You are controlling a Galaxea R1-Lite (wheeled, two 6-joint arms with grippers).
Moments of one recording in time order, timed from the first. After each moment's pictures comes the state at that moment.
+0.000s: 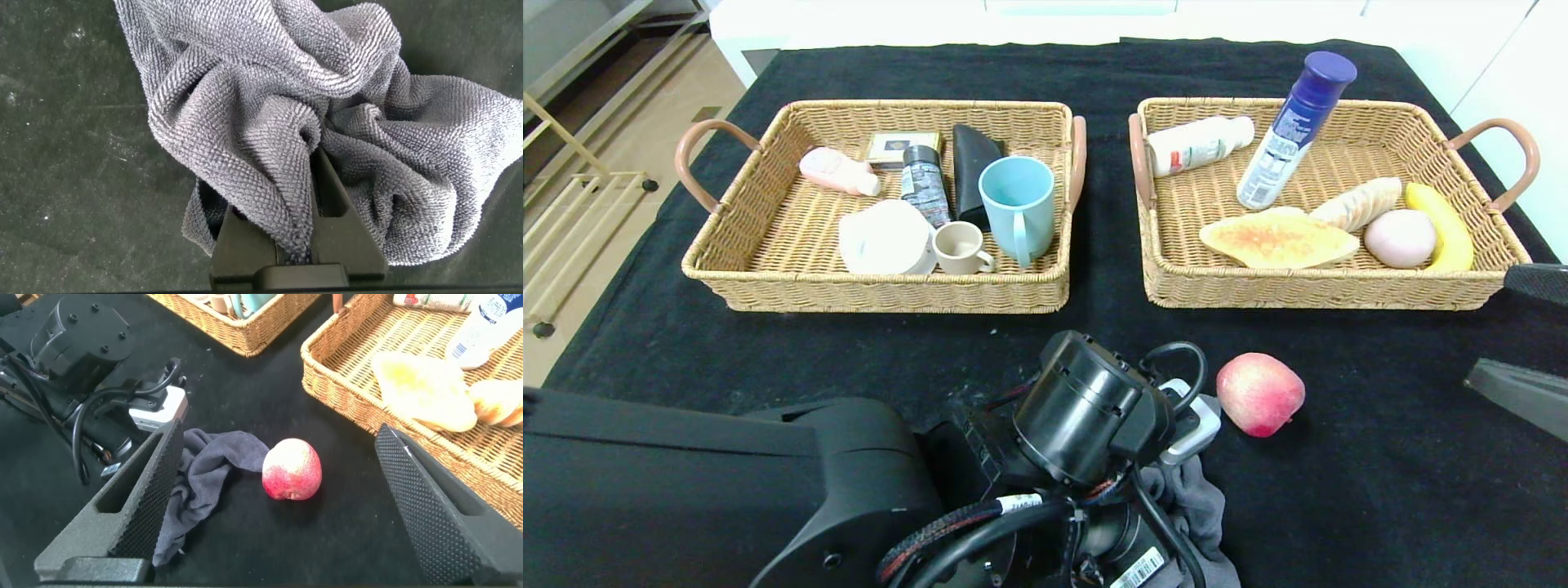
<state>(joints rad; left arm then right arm) -0.97 1.84 -1.14 0.06 0.16 0.17 0.40 0.98 -0.79 -0.13 0.34 -0.16</state>
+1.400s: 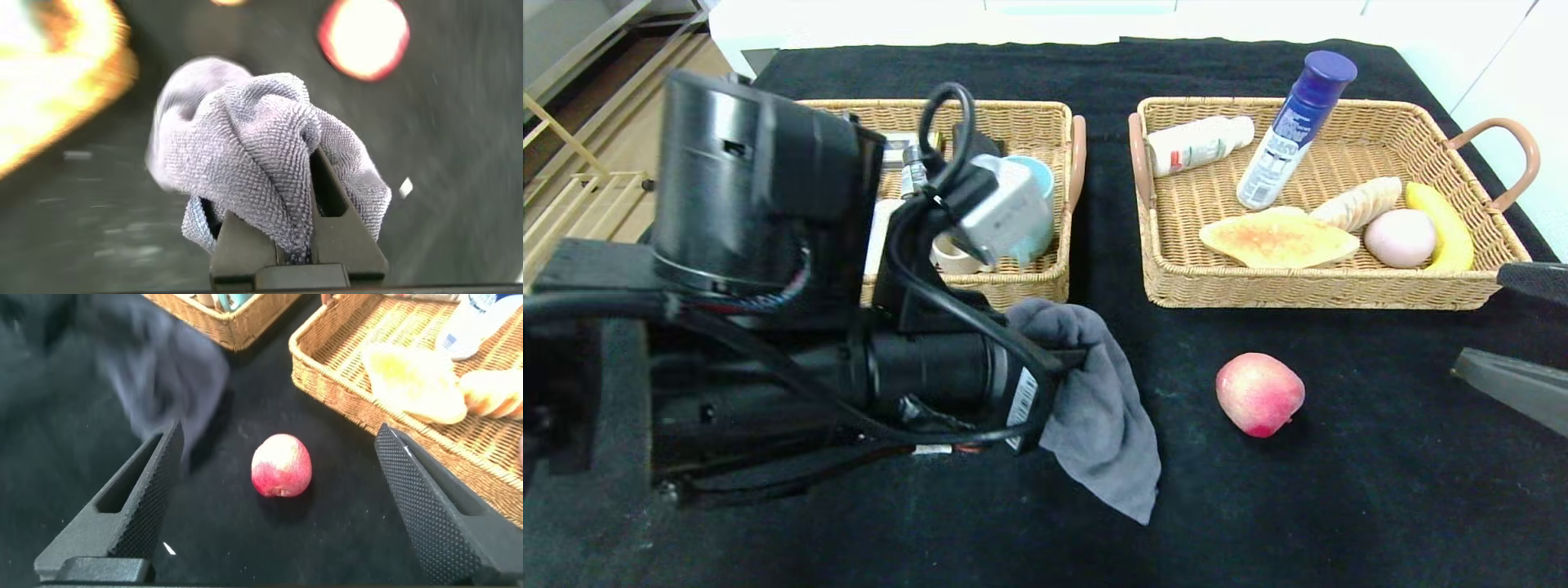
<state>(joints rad) -0.79 1.52 -1.17 0.02 0.05 0.02 0.37 1.01 -0.80 -0.13 0.34 -0.16</state>
